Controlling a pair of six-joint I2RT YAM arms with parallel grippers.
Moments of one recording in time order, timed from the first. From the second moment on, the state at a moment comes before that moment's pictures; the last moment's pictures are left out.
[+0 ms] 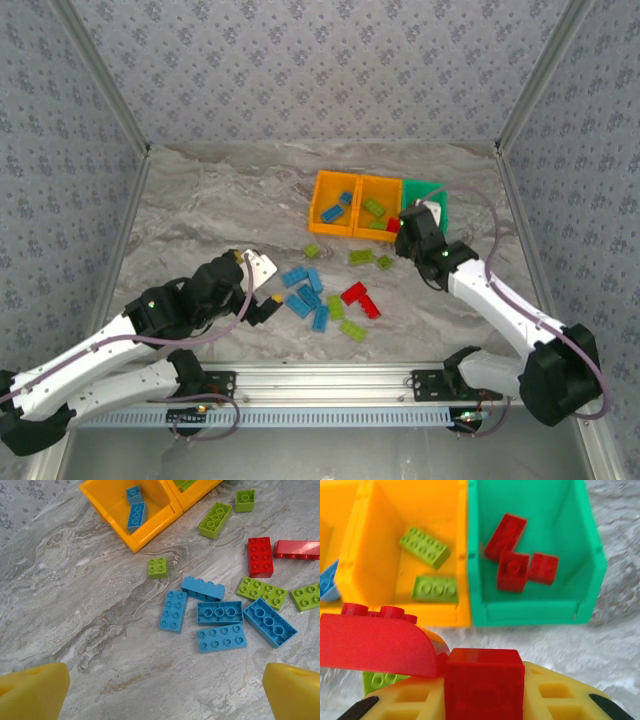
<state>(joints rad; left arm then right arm) -1.01 0.74 0.84 -0.79 -0.30 0.06 0.46 1.20 0.85 -0.49 0.36 0.51</state>
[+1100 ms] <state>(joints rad) -1.01 0.79 0.84 -0.83 -0.36 0.05 0.19 1.33 0.97 -0.48 0.10 0.47</state>
